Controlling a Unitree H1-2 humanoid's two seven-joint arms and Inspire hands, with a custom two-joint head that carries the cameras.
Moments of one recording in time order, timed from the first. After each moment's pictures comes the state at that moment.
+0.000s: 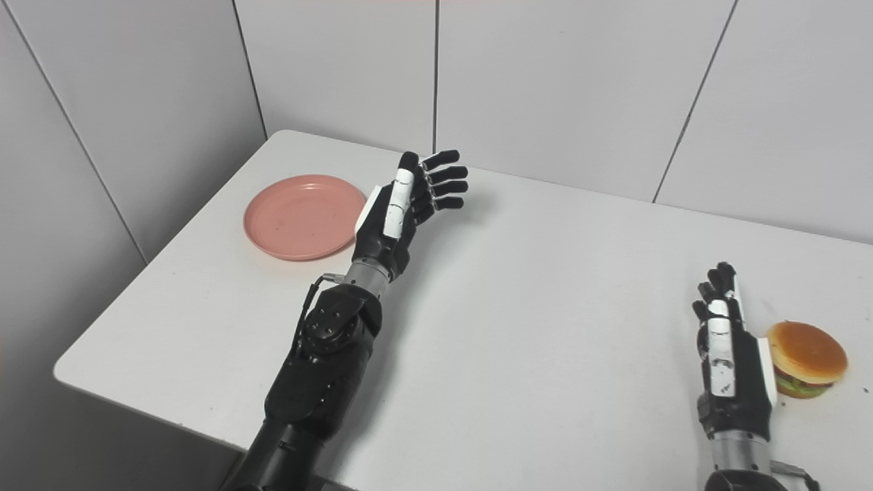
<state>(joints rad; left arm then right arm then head) -0.43 -0.01 0.11 0.17 -0.14 0.00 0.00 -0.28 -0.11 -0.07 0.24 0.13 -0.17 0.14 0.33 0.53</state>
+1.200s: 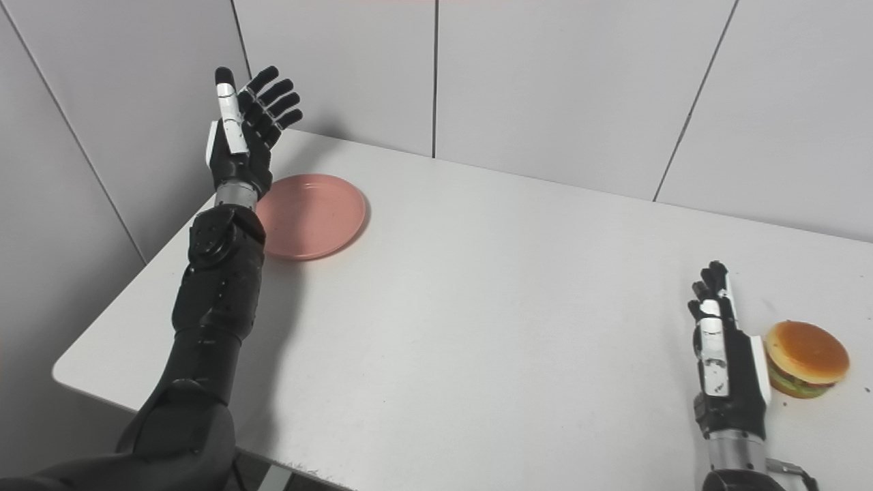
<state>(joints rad) -0.60 0.26 0.45 0.43 -0.38 -0.07 0.04 -0.28 -0.11 -0.06 0.23 0.10 -0.17 0.13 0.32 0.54</state>
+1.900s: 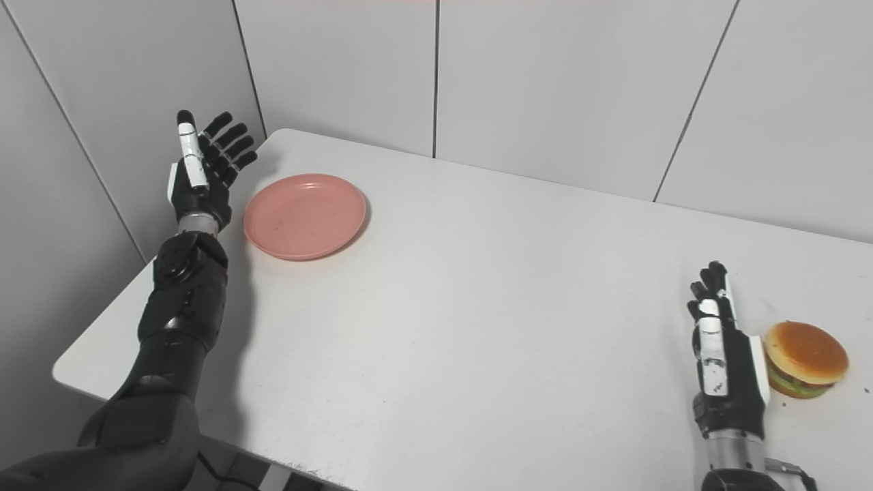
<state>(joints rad) -0.58 0.36 0.49 0.78 -0.39 -0.19 0.00 -0.28 -0.11 -0.06 0.23 0.10 -0.17 0.13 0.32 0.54</state>
